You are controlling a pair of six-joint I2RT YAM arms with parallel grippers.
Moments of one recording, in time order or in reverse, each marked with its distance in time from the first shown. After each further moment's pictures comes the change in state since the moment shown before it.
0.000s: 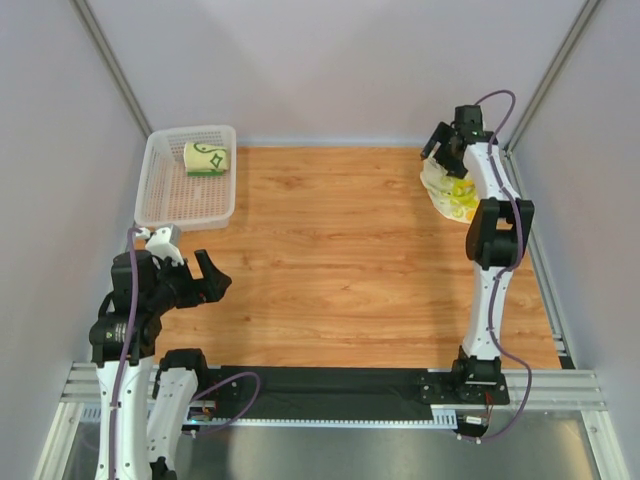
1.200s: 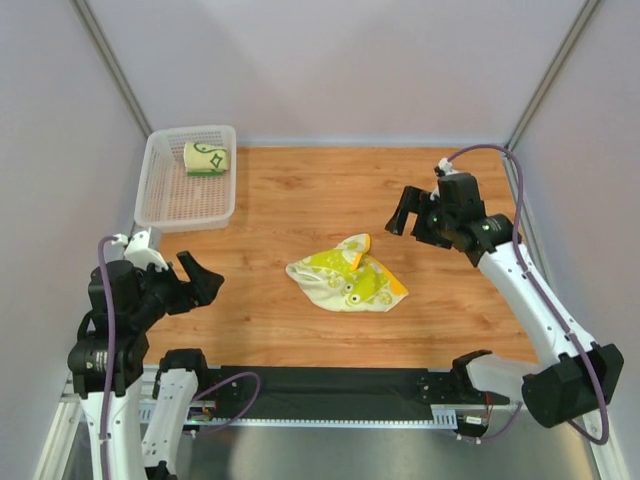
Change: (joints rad) left arm -0.001 -0.033 0.174 -0.111 -0.014 -0.096; right arm 0.362 -1.098 -0.989 -0.005 -0.069 0.029
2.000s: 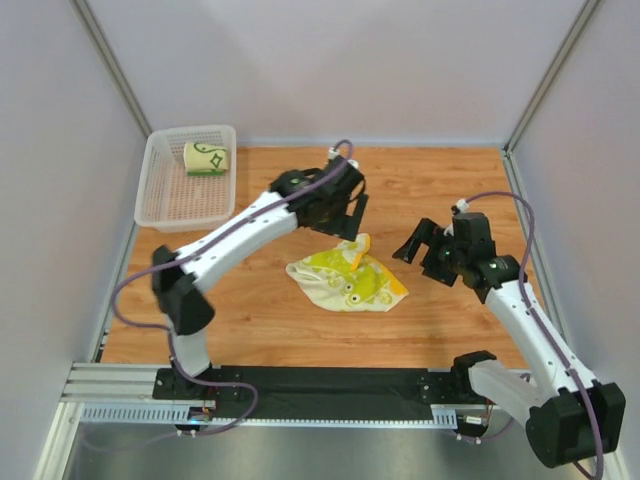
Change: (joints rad) left arm -0.925 1.241 0.780 0.069 -0.600 -0.125; right arm -0.085 -0.227 -0.392 0.100 -0.154 0.148
